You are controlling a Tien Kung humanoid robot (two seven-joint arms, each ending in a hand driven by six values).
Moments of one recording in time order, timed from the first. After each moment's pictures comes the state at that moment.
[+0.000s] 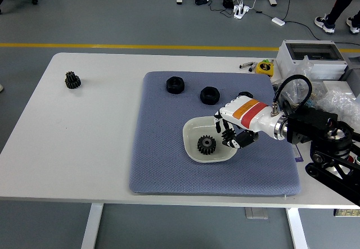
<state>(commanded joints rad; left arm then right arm) -0.11 0.12 -0.41 -0.22 0.79 0.22 0.12 0.87 -0.44 0.44 1.35 -2.00 0.06 0.03</state>
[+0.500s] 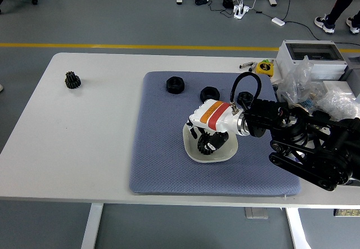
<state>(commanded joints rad) -0.11 0.13 -0.42 -0.22 0.81 0.22 0.13 1.06 -0.24 0.21 1.09 -1.94 0.07 0.06</state>
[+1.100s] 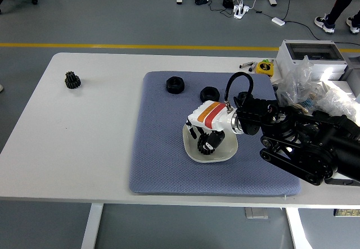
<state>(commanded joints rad) -0.12 0.13 -0.42 -0.22 0.81 0.22 0.13 1.08 -0.20 0.19 1.02 -1.90 0.10 0.05</state>
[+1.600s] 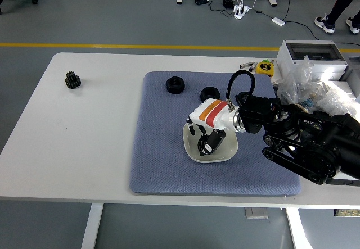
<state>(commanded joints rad) -0.12 0.13 -0.41 -0.22 0.80 0.22 0.13 1.08 -0.22 0.22 1.04 -1.93 0.11 0.05</state>
